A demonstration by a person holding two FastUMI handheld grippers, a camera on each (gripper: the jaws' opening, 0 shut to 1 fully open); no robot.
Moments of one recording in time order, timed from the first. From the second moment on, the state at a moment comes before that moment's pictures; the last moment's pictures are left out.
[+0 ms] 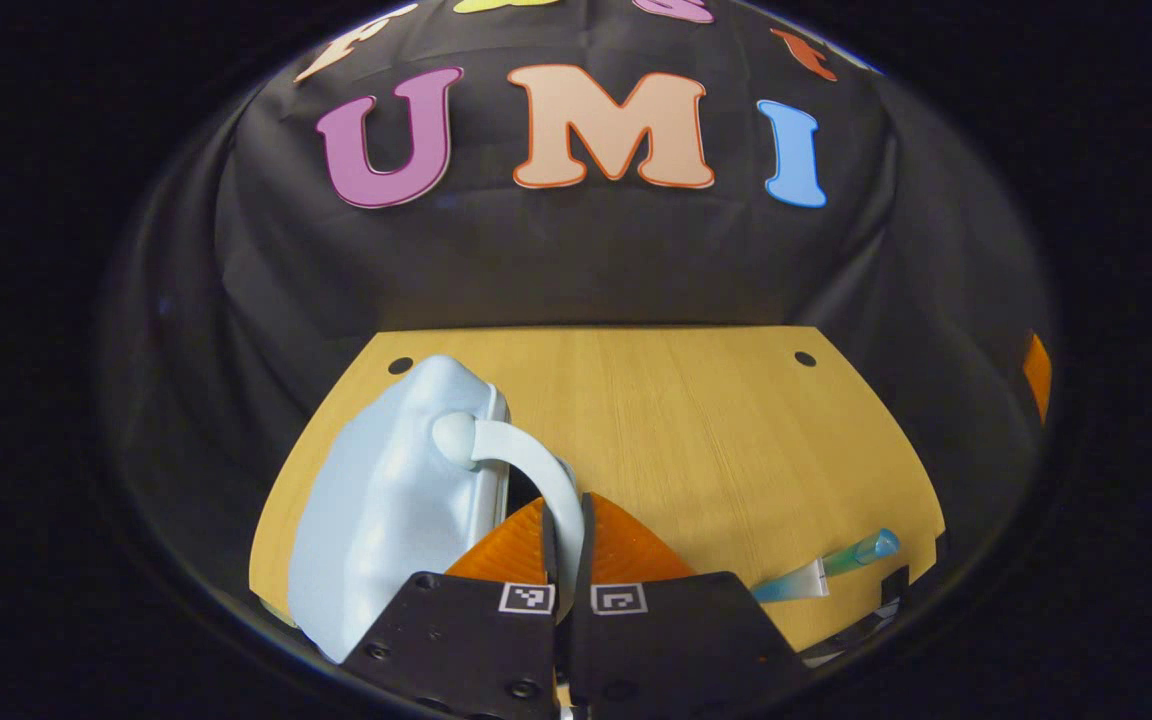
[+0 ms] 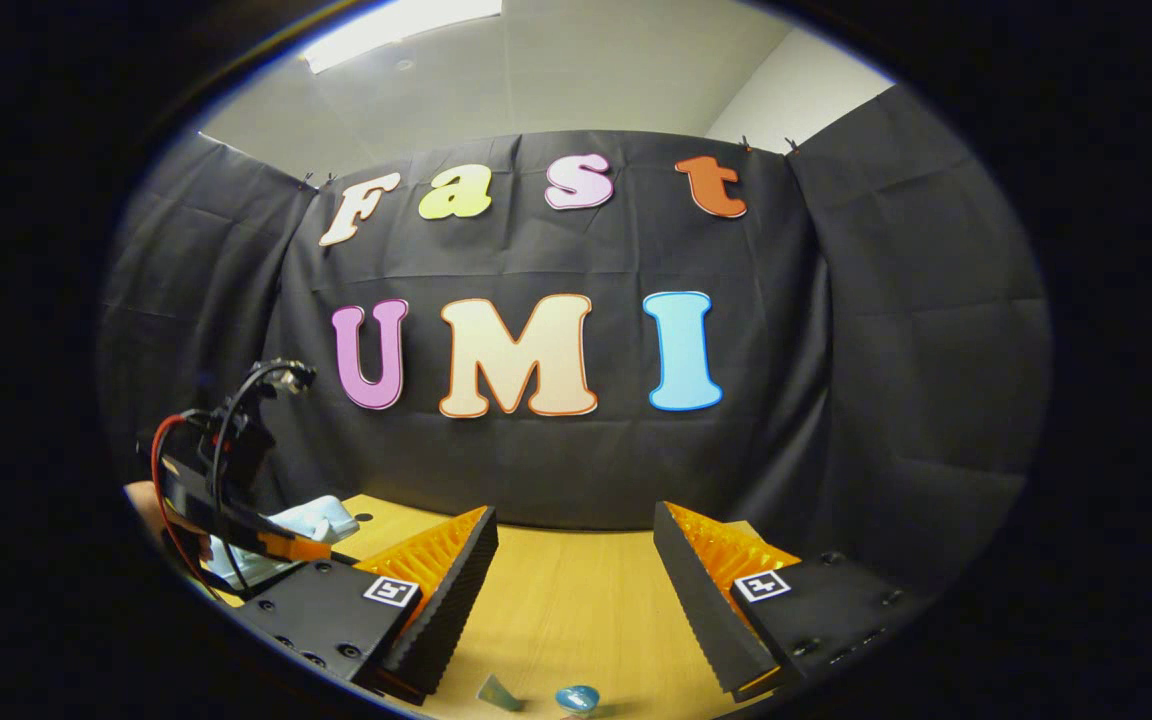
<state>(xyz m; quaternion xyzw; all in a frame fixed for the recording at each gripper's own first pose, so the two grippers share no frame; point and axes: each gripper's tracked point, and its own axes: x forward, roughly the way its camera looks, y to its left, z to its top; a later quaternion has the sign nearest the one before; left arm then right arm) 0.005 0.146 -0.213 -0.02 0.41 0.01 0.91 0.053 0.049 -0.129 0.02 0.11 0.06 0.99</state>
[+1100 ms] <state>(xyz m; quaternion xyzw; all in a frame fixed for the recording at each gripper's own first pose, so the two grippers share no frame) 0.011 0.376 -0.146 -0.01 0.33 0.09 0.94 0.072 0.213 -0.155 0.04 0.13 0.09 0.99</state>
